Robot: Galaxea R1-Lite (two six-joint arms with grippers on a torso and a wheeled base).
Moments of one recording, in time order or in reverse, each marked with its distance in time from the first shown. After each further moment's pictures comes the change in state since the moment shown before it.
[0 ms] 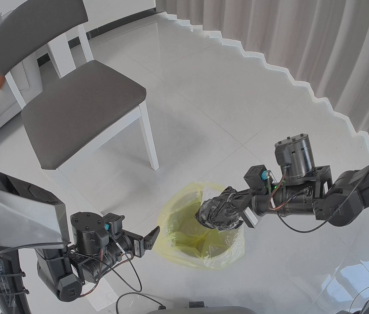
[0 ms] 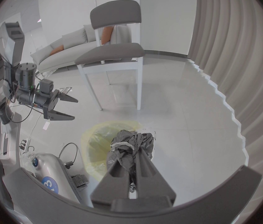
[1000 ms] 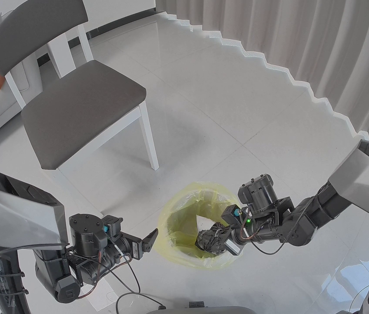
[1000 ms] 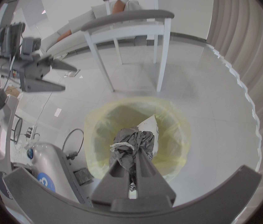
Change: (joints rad) left arm 0.000 -0.006 0.025 0.000 0.007 0.000; right arm 0.030 0.280 -0.021 -0.029 0.007 -0.009
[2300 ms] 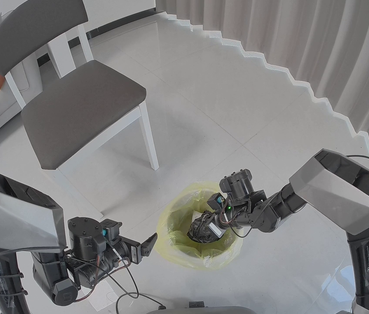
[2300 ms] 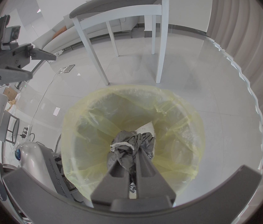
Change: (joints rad) left arm -0.009 -0.009 0.036 0.000 0.000 -0.022; right arm -0.053 0.274 -0.345 0.018 0.005 0.018
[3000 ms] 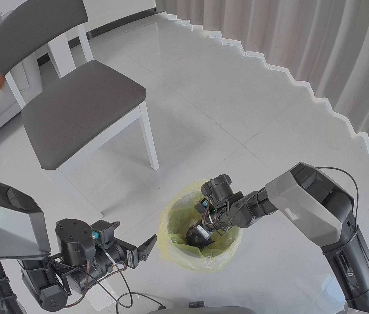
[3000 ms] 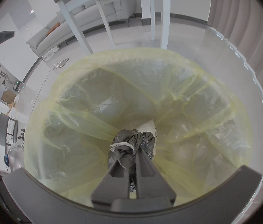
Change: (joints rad) left arm -0.039 -0.114 0.076 0.000 0.001 0.004; right arm 0.018 0.211 -0.361 0.282 -0.010 0.056
